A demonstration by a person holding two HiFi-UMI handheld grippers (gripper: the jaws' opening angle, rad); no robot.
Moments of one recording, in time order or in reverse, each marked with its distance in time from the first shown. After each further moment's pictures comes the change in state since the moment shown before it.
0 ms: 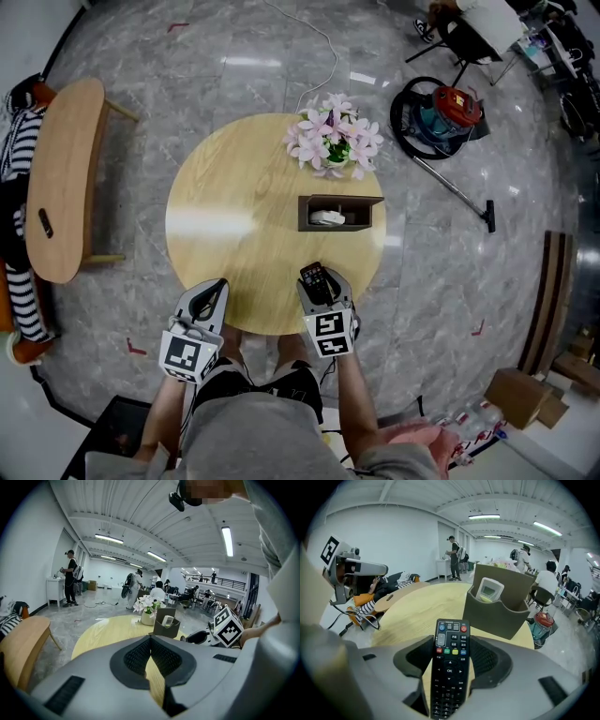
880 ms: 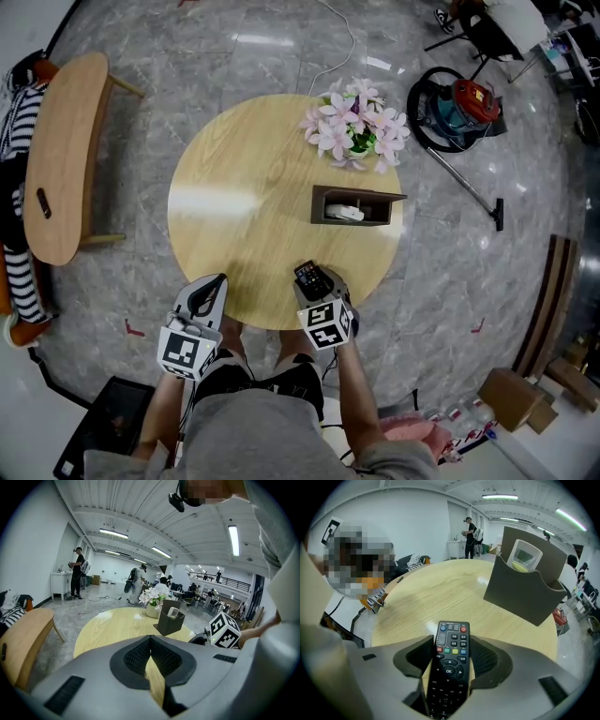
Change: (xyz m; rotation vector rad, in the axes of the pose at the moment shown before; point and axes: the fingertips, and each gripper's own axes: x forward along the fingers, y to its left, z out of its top) left arm 0.001 0.017 -0.037 -0.054 0.049 0.025; right arm 0.043 0.036 -0.053 -0.087 0.214 0.133
